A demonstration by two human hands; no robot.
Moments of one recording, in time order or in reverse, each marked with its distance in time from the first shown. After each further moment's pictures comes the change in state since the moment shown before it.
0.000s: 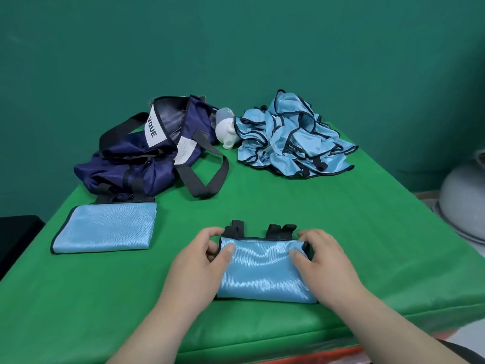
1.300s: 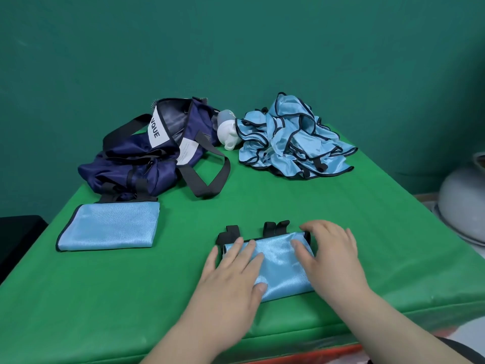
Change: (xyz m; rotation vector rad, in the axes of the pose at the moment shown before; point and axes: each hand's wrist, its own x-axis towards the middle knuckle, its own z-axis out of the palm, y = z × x) left_hand -0.029 0.011 0.023 0.773 -0.360 0.401; right_hand -0.001 -0.001 -0.001 -0.199 0.206 -0.090
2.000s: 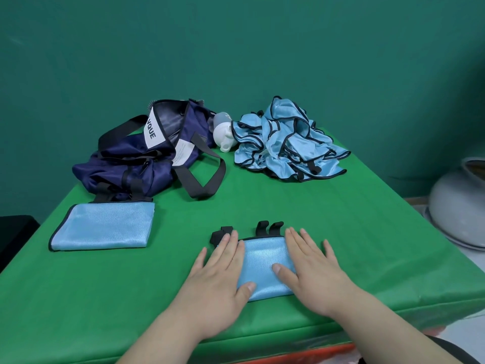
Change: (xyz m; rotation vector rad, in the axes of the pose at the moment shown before) left_hand 0.006 -0.018 0.005 0.008 -0.142 -0.055; right_hand -0.008 0.003 0.000 -0.210 -0.577 -0.103
